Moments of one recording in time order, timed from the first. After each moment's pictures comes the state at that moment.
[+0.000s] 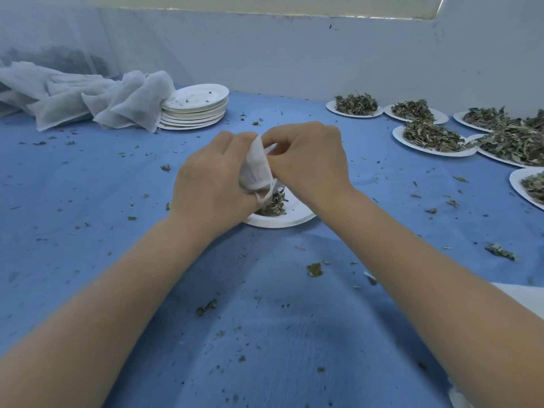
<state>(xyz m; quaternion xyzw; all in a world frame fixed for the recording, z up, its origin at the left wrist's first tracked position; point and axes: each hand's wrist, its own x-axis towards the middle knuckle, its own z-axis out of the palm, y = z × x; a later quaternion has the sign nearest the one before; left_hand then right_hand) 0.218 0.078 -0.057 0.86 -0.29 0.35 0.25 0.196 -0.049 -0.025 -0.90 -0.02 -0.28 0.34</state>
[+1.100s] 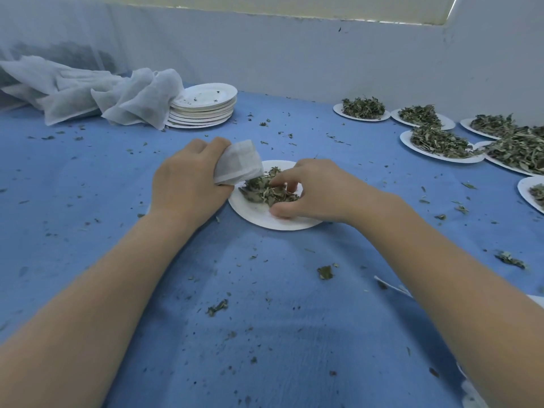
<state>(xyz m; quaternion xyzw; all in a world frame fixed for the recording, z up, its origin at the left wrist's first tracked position) 0.251 0.112 -0.070 0.91 -0.19 0.32 0.20 0.204 -0.075 -0.041 -0.99 -0.09 -0.02 0.14</state>
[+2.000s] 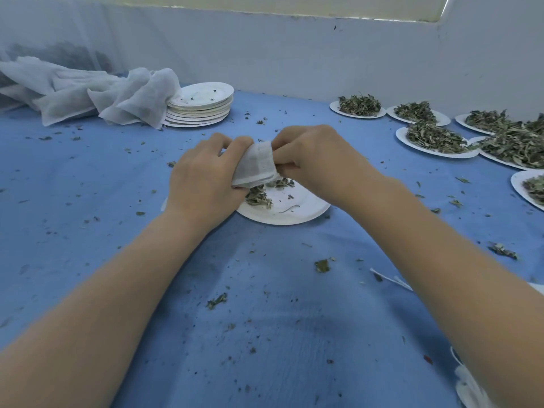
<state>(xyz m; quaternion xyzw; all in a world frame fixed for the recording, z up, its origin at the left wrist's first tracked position) 0.238 0.096 -0.069 0.86 -0.29 0.39 0.18 0.202 -0.067 -0.017 -0.96 -0.22 -0.18 0.02</state>
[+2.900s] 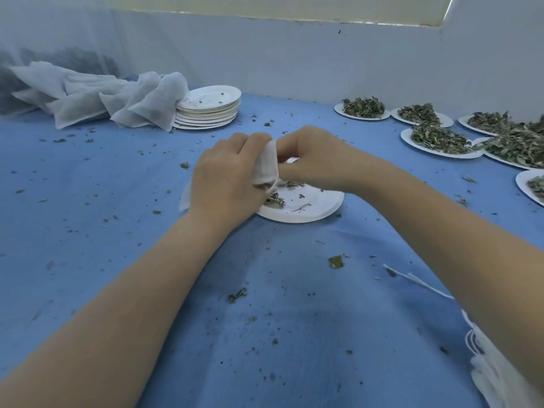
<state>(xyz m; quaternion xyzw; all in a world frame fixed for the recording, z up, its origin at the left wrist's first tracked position) 0.232 0.090 -0.066 0.85 -0.29 0.39 0.23 0.195 -0.051 -0.006 -0.93 -0.16 -0.01 0.33</state>
